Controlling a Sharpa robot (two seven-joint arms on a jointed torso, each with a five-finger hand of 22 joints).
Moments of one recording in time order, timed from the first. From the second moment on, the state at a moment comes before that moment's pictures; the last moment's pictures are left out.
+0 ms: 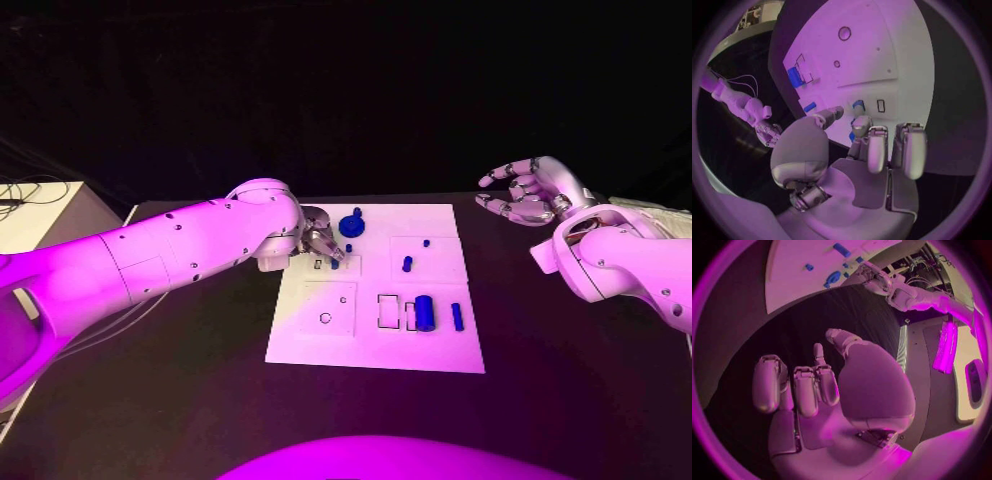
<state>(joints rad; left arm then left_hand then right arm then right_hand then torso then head) 1.16 -0.63 0.10 1.26 -1.19 0.27 -0.53 0.92 -0.18 0.59 0.13 0.28 0.73 0.07 0.91 0.73 1.18 0.01 1.32 0.97 1.47 -0.05 1.57 1.31 0.04 1.47 0.06 1.51 1.31 1.28 -0.84 -0.16 1.37 -0.87 -0.62 0.15 1.30 -0.24 0.43 0.15 0.38 0.93 0.14 0.19 0.57 1.46 0.05 1.46 1.31 1.46 -0.01 1.51 1.31 0.05 1.42 0.10 1.31 1.31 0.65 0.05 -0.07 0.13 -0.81</state>
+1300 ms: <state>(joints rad) 1.18 -0.58 0.25 1.04 -1.19 0.28 -0.53 0.97 -0.16 0.51 0.19 0.28 0.71 0.09 0.90 0.74 1.14 0.02 1.32 0.94 1.46 -0.05 1.57 1.31 0.04 1.47 0.06 1.49 1.31 1.28 -0.84 -0.15 1.38 -0.84 -0.62 0.15 1.30 -0.24 0.43 0.15 0.37 0.93 0.14 0.19 0.58 1.46 0.05 1.46 1.31 1.46 -0.01 1.51 1.31 0.05 1.42 0.10 1.31 1.31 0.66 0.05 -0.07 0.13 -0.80</state>
